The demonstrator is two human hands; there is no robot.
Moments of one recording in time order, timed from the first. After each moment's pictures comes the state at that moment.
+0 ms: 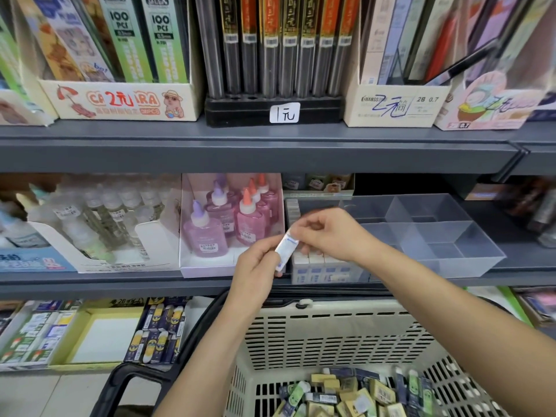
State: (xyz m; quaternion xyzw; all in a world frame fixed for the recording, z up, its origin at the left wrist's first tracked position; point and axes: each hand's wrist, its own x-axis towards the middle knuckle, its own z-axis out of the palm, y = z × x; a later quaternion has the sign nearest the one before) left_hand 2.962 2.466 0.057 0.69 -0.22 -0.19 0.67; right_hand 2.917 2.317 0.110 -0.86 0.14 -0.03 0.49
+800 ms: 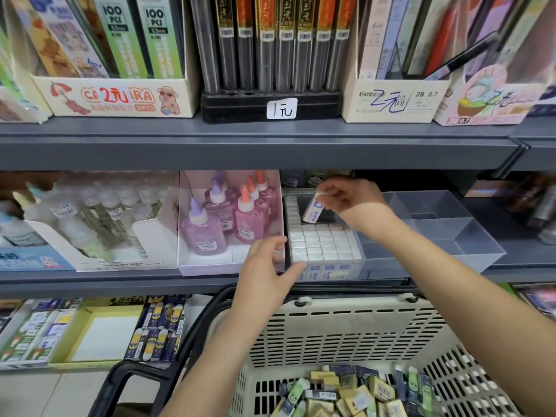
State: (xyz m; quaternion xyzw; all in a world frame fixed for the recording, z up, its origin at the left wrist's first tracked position) left_hand 2.956 2.461 0.042 0.82 -0.28 -0.06 0.49; right_hand 2.934 2.265 0.110 -0.90 0.18 -0.18 0.34
